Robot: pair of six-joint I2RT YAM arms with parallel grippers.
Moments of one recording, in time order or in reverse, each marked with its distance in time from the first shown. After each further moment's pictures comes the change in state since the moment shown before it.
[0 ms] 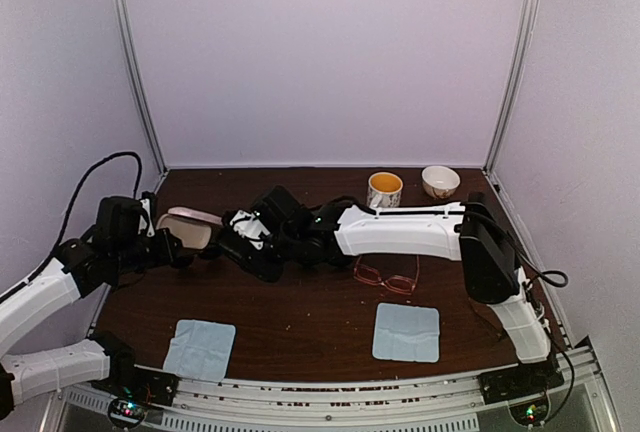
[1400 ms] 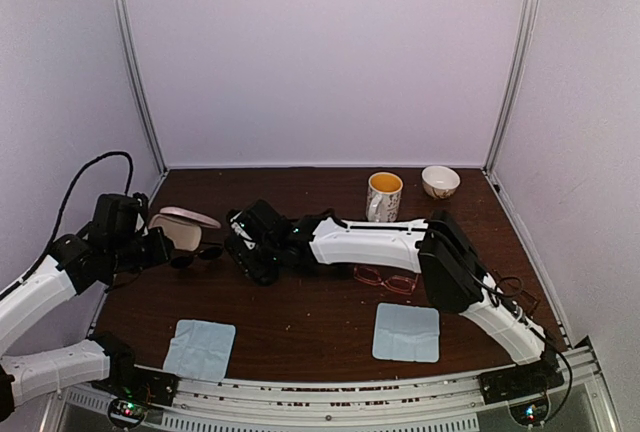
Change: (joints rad) left arm 0.004 -0.013 0.046 -0.121 -0.088 -0.094; right arm -0.001 0.251 0.269 -0.066 0.182 0.223
